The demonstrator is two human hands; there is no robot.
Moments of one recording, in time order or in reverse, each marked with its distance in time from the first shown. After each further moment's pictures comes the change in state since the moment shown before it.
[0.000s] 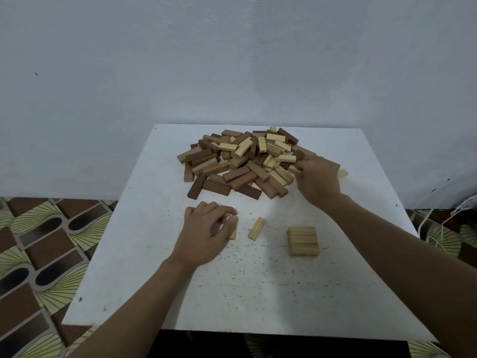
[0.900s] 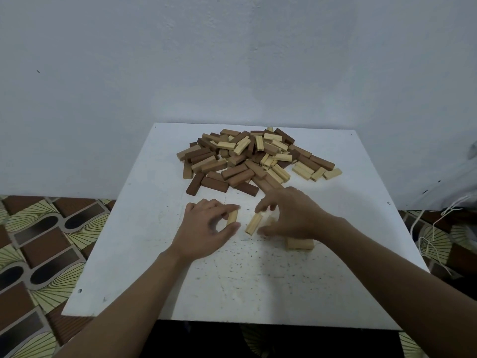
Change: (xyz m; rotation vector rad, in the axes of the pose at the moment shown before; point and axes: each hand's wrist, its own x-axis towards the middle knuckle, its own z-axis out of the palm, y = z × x) left_hand -0.001 -0.004 0.000 -0.014 -0.035 0.018; right_hand -0.069 -0.075 -0.062 0.194 -0.538 -0.280
